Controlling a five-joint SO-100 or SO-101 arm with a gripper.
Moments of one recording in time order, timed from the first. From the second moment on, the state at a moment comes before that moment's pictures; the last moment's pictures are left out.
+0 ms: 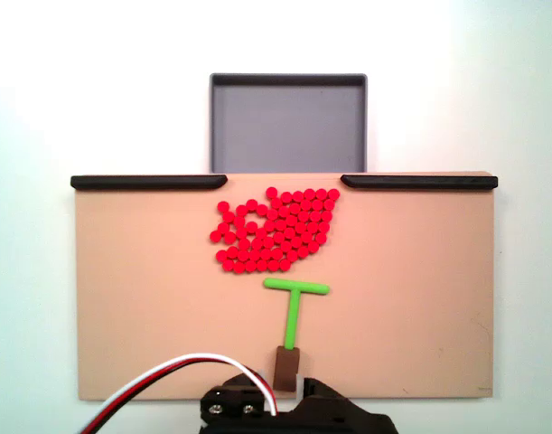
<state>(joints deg) 2.7 98.3 108.5 76.9 -85.7</state>
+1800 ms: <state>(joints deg) 3.4 93.3 112.3 70.7 -80.5</state>
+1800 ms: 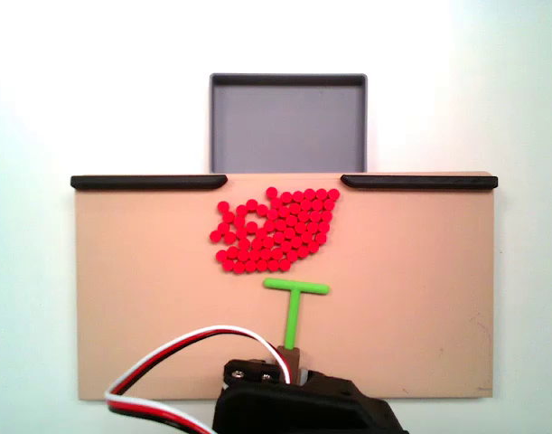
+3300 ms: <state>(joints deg) 2.4 93.3 112.3 70.7 -81.7</state>
